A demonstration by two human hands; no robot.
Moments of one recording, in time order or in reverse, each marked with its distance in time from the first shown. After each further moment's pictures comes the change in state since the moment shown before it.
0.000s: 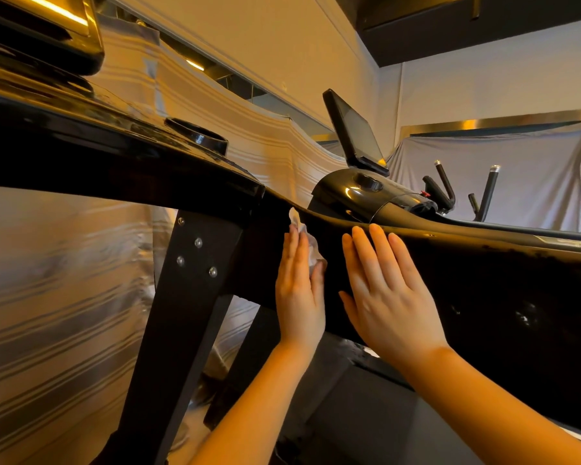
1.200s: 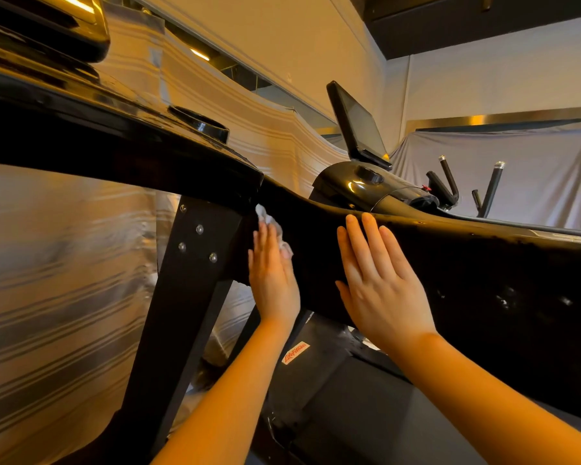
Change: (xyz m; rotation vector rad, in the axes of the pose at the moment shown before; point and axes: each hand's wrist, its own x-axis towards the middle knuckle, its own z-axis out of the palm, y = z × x) left_hand 0.000 -0.025 -0.013 0.226 0.002 -0.220; right_hand -0.007 0.001 -0.002 -0.066 -0.042 -0.027
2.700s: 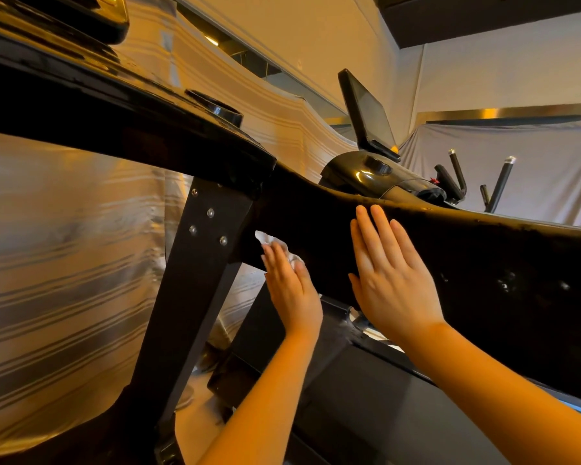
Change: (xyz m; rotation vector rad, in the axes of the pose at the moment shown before) left_hand -0.050 0.014 0.010 -0.218 0.000 -0.340; right_hand -0.009 0.001 -0.006 0.068 -0.001 -0.015
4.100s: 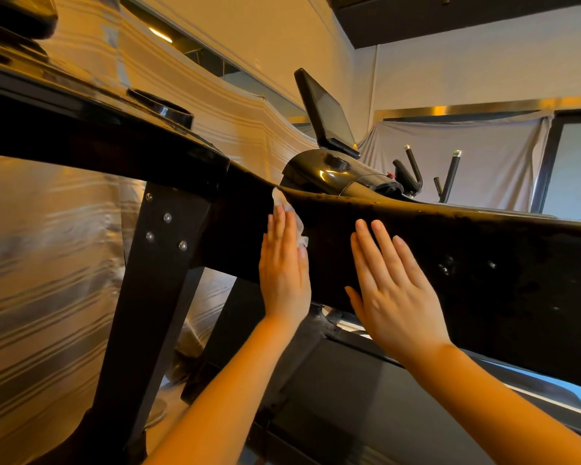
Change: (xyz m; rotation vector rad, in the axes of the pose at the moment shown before) left_hand 0.003 0.040 0.012 0.184 -0.132 0.536; right_hand -0.049 0.030 -0.001 0.001 -0.012 0.055
